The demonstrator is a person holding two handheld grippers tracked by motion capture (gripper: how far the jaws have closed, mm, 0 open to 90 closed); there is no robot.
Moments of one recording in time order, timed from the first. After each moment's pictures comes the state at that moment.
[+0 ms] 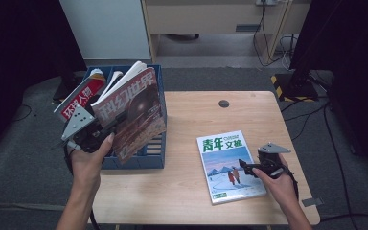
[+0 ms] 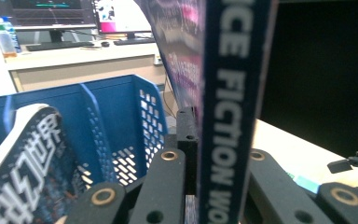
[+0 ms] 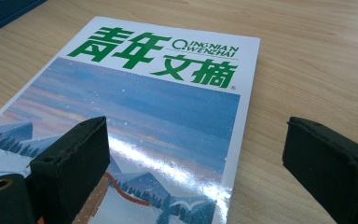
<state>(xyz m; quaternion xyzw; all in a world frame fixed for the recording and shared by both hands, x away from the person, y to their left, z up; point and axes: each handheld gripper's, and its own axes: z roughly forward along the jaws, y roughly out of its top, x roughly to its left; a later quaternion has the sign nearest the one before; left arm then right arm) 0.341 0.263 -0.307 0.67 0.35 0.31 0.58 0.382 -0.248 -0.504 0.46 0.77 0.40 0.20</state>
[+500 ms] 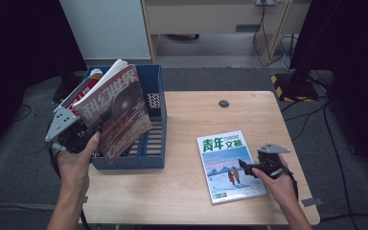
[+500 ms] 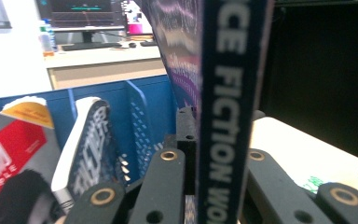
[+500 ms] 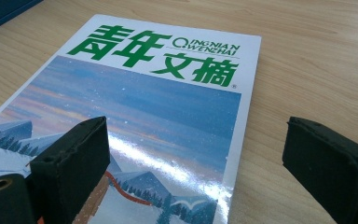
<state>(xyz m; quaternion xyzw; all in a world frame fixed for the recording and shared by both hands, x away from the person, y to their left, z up) 0.337 0.290 -0.306 0.65 0.38 0.34 0.57 0.383 -0.247 -0.505 0.46 0.77 0.40 0.20</state>
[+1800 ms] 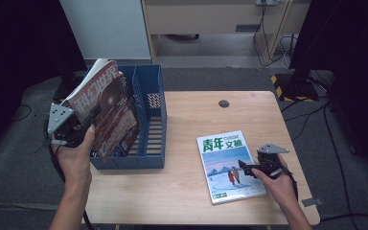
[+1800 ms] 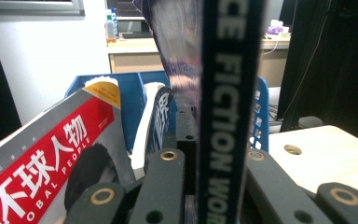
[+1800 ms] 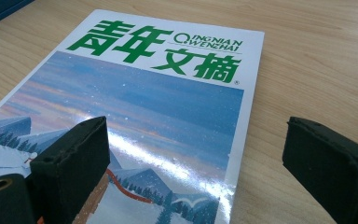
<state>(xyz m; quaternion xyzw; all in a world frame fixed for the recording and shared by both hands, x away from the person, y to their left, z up) 0.352 0.300 -0.312 0.60 0.47 0.39 0.52 0.383 -0.247 -0.507 0.46 0.77 0.39 0.20</state>
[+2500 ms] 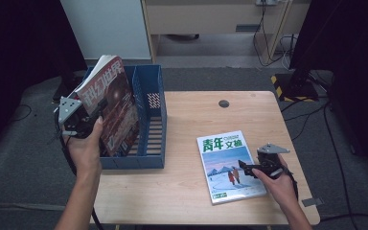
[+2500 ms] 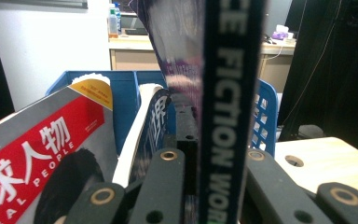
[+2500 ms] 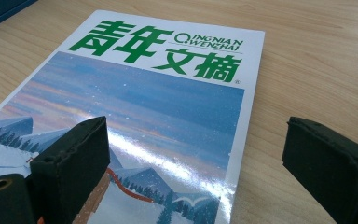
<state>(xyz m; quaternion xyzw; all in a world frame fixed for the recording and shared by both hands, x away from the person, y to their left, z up) 0.379 0.289 -0.316 0.58 0.49 0.38 0.53 0.383 -0.247 -0.507 0.47 0.77 0.39 0.19</state>
